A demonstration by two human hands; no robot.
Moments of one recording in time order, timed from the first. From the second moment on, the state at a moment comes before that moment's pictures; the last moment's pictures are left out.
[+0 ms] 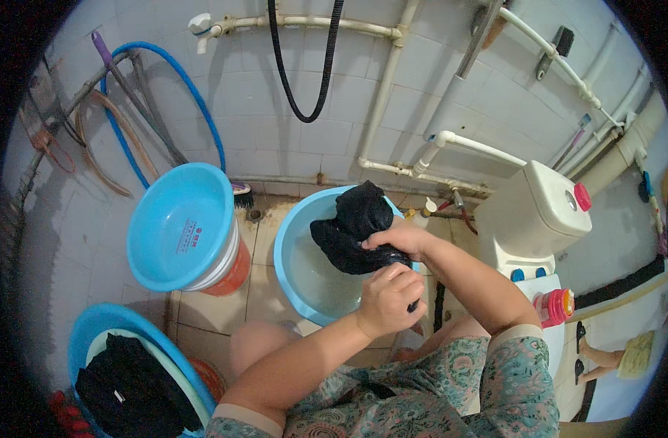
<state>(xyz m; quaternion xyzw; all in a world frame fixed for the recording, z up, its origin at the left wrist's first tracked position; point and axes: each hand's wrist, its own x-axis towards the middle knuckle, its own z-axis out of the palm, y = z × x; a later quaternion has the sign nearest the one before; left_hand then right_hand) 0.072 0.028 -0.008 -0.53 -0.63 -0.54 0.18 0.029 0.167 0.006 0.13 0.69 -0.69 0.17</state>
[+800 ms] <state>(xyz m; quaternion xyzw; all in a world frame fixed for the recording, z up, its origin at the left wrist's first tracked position) 0.059 0.024 -0.024 0.03 -0.25 -0.81 -0.54 0.050 0.195 0.062 0.24 0.71 -0.65 0.14</state>
